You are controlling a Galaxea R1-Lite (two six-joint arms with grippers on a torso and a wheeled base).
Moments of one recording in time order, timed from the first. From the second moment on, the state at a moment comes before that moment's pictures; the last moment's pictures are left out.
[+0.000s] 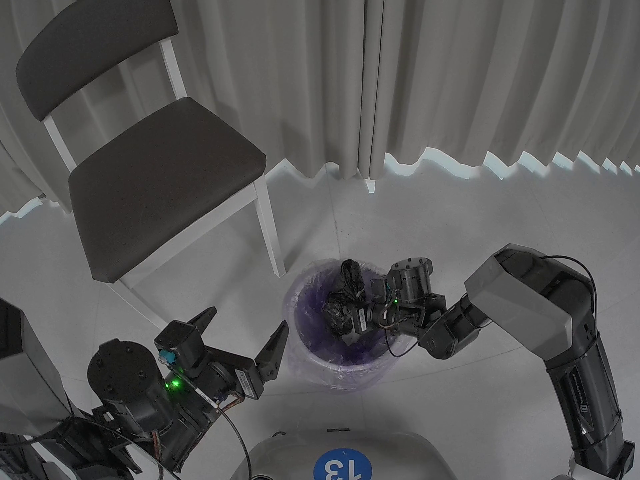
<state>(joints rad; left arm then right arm) -0.82 1.81 -0.16 -1.55 0.46 -0.14 0.48 2.62 -1.36 -0.77 0.15 0.09</state>
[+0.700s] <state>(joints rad) -0.82 1.81 -0.16 -1.55 0.46 -0.14 0.49 2.62 -1.38 -0.68 0.15 0.06</state>
